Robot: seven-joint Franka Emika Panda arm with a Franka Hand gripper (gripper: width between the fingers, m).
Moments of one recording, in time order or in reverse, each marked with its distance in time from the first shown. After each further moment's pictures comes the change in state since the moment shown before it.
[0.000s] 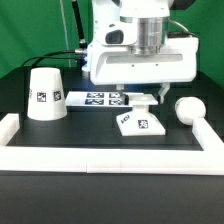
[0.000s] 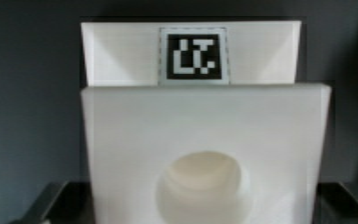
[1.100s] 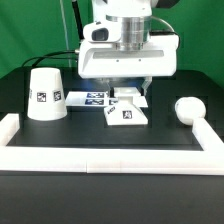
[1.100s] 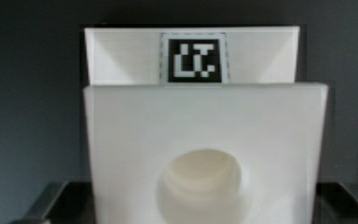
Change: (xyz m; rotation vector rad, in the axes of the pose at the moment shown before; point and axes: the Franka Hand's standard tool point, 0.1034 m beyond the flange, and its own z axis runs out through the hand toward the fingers) arm -0.073 0.028 0.000 -0.010 -0.057 -0.013
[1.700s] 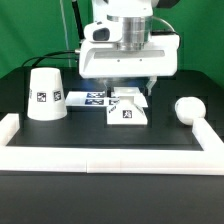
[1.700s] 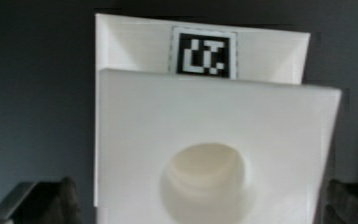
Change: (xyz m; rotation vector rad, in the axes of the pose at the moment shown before) arm 0.000 -0.001 0.000 -0.001 0.000 -0.005
